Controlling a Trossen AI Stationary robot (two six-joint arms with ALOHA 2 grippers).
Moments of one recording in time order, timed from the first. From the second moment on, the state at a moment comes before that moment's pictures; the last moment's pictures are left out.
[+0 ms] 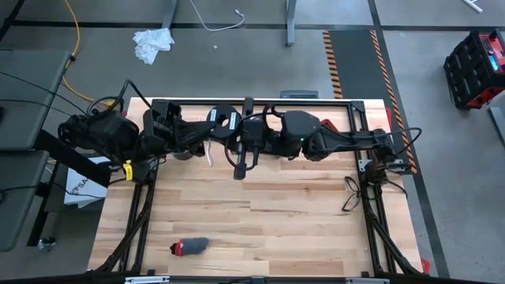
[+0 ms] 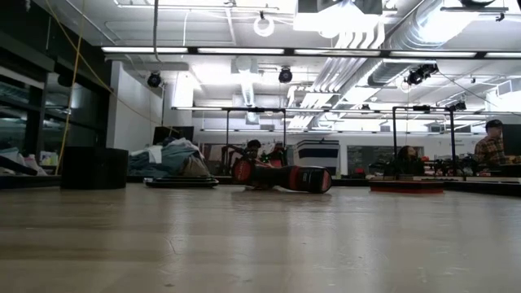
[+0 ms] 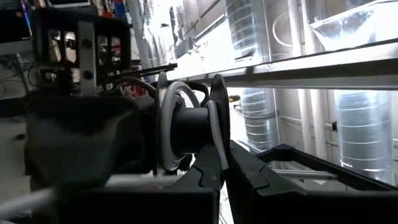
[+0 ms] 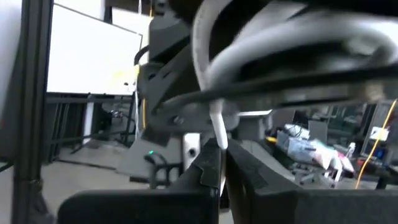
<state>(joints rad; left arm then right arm) -0.42 1.23 1.52 0.18 -0.55 -1.20 0.16 1.91 2.15 0.00 0.20 -0.26</state>
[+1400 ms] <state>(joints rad) -0.56 1.02 1.52 -0.46 -0.73 -1.06 0.01 1.92 2.14 -0.03 0.21 -0.38</state>
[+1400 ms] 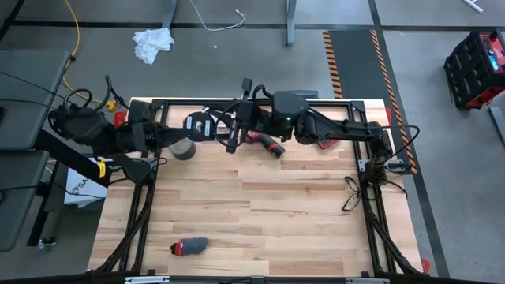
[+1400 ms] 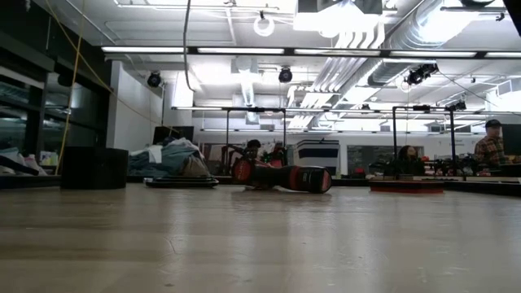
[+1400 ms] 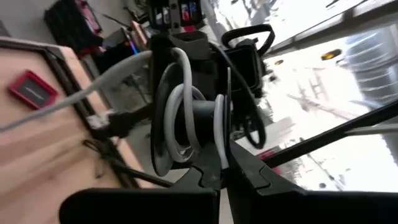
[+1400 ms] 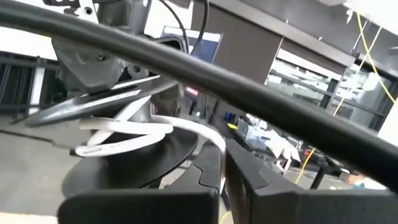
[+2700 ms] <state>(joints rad) -0.49 1.08 1.52 -0.70 -1.14 -0.17 -0.08 1.91 2.14 -0.16 0.20 -0.38</state>
